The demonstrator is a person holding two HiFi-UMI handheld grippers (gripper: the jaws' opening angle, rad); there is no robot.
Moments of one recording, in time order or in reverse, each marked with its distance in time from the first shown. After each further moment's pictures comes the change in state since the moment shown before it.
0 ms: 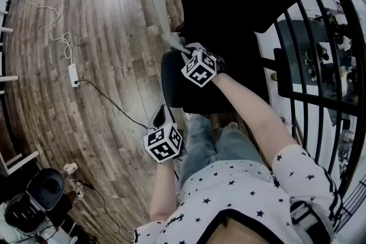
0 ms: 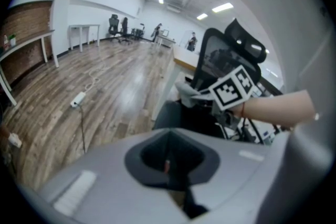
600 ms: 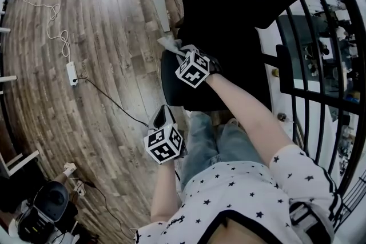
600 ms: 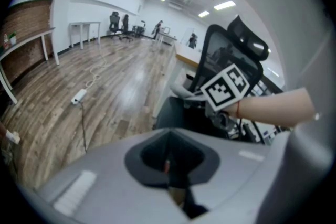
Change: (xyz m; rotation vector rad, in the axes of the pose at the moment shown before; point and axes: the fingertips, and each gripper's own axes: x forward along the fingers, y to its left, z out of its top) left arm 0.005 0.004 -0.012 -0.011 0.028 0.007; right arm 0.024 0.028 -0.010 0.022 0.052 0.059
